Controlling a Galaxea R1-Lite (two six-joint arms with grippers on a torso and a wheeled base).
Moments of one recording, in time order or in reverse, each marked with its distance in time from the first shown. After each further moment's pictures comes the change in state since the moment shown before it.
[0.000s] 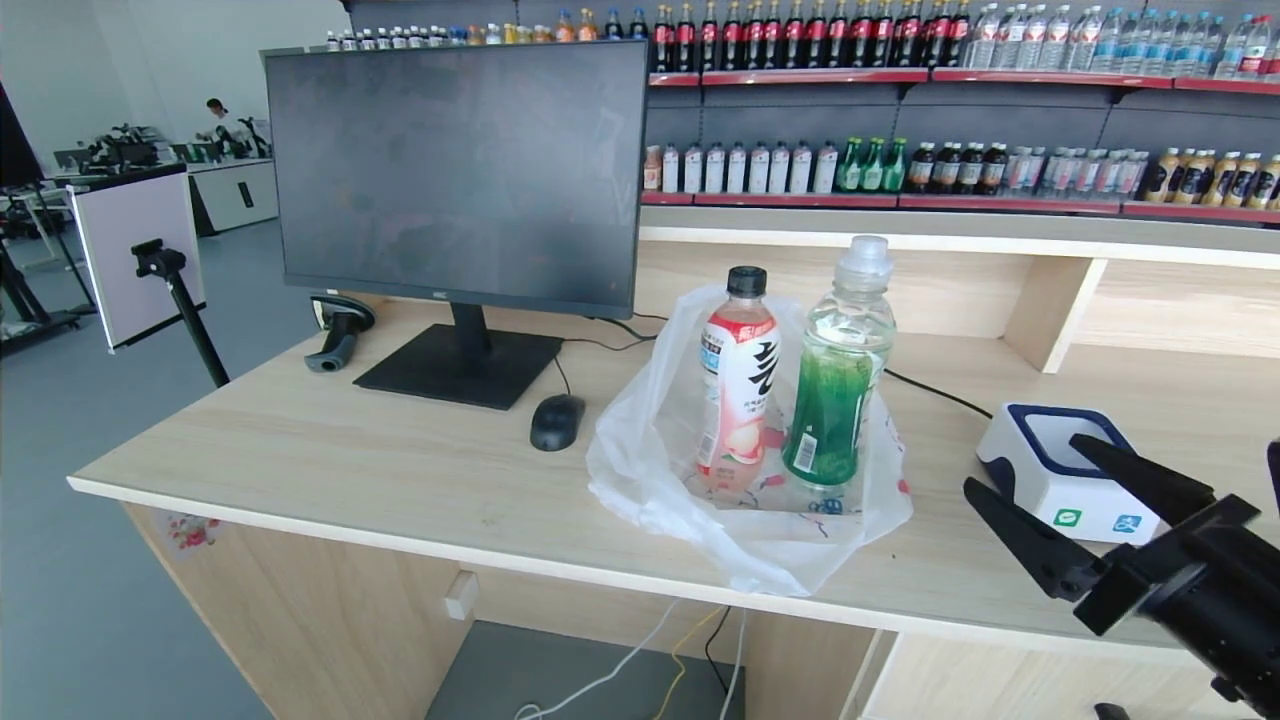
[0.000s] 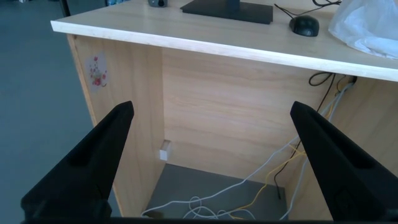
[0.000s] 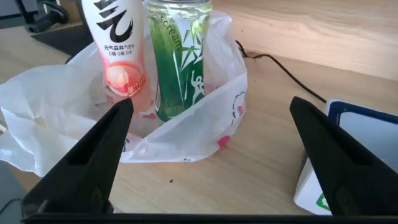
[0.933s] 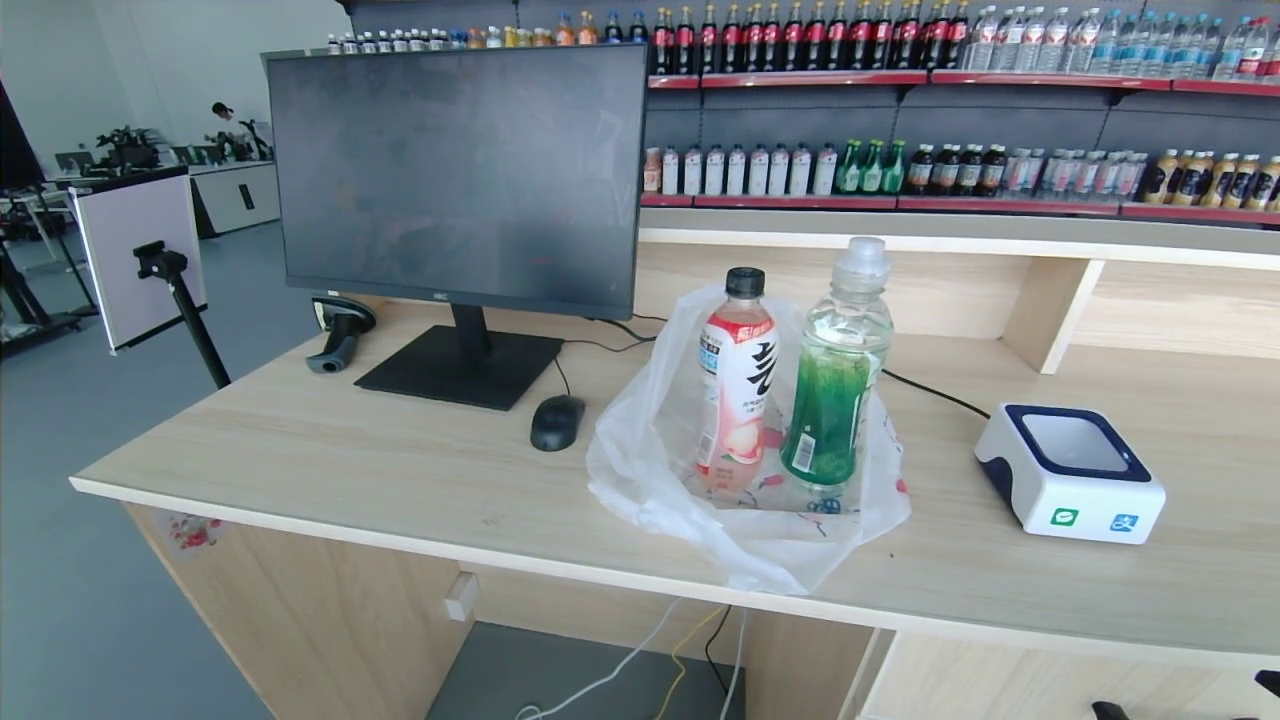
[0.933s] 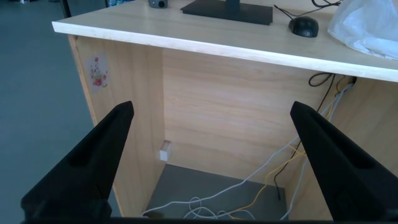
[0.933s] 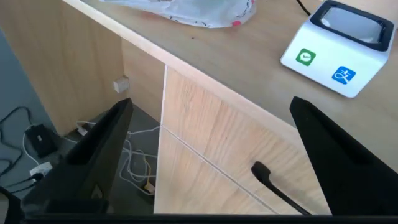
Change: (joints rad) left arm 0.000 0.000 0.000 0.000 0.000 0.000; right arm 0.010 -0.931 0.020 1.133 0.034 -0.139
